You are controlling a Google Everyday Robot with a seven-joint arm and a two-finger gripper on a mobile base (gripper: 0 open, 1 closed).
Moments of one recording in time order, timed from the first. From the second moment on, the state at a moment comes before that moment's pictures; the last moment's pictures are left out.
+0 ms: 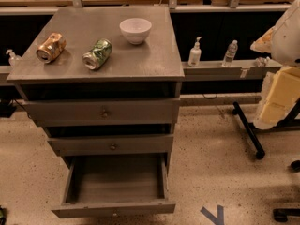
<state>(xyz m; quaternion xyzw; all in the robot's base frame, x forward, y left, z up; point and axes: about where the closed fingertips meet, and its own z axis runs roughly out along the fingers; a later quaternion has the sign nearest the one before) 0.438 -0.217 0.976 -0.60 0.78 -0.03 0.16</state>
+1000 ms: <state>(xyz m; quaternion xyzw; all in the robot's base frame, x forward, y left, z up) 0.496 -0.198 0.995 -0.66 0.72 -0.09 0.19</state>
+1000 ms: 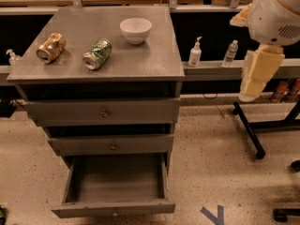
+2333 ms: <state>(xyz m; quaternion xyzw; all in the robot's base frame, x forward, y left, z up) 0.618 0.007 1.009 -0.86 0.42 -0.20 0.20</state>
